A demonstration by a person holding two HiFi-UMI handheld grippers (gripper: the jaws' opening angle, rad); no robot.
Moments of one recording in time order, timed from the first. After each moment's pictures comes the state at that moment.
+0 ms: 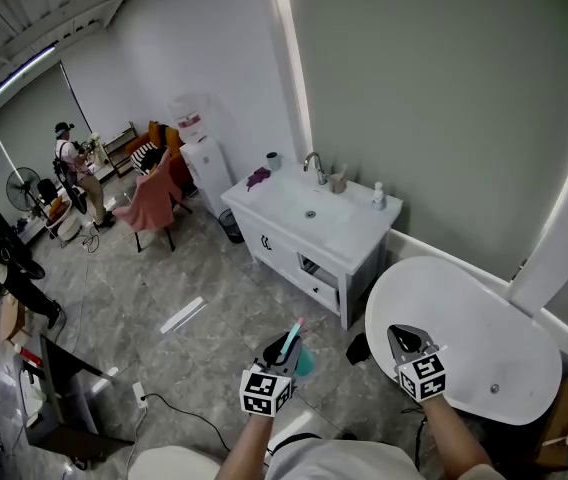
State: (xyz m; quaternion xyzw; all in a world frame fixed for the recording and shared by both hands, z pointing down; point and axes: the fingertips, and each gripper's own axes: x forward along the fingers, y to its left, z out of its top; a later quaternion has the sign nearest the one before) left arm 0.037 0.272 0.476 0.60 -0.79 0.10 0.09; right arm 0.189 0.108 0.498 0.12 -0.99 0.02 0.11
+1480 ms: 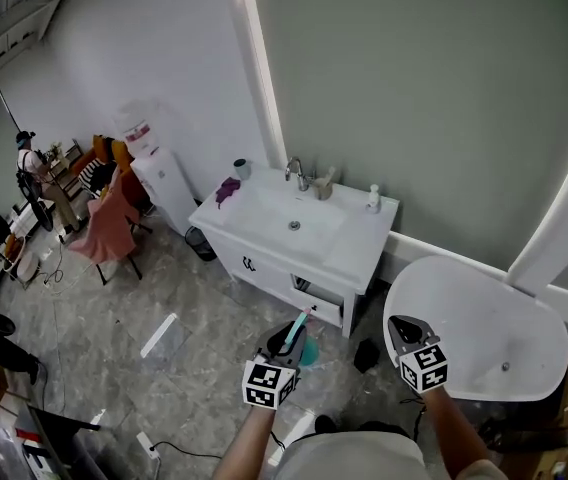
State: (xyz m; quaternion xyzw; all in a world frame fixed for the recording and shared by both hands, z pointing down) left arm -0.185 0.163 0.488 0.70 -0.71 0.10 0.09; right arm -0.014 0.042 0.514 0.22 -0.97 0.05 0.13
